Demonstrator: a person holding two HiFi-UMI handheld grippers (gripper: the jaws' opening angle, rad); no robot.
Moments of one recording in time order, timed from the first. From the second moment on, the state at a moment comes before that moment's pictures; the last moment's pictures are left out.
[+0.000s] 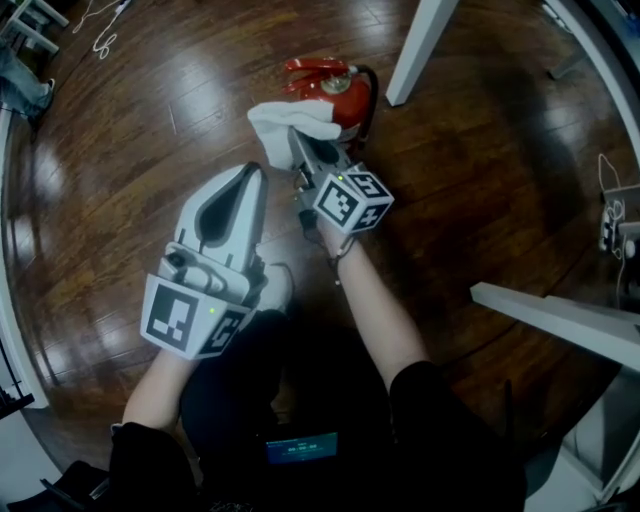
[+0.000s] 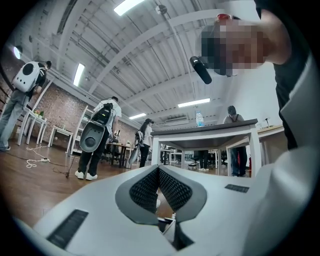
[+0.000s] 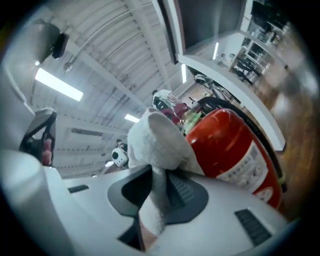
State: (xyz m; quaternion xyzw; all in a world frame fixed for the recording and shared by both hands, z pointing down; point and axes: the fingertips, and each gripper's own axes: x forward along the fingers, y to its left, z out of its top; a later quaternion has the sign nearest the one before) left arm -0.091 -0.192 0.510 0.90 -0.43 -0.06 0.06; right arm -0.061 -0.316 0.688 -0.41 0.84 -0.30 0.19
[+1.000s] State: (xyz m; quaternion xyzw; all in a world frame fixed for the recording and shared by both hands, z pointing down) left arm -0.105 -0.194 0.514 0.89 -0.44 -0.07 0.06; right arm 0.000 -0.294 0.847 -0.43 0.74 -0.48 0.20
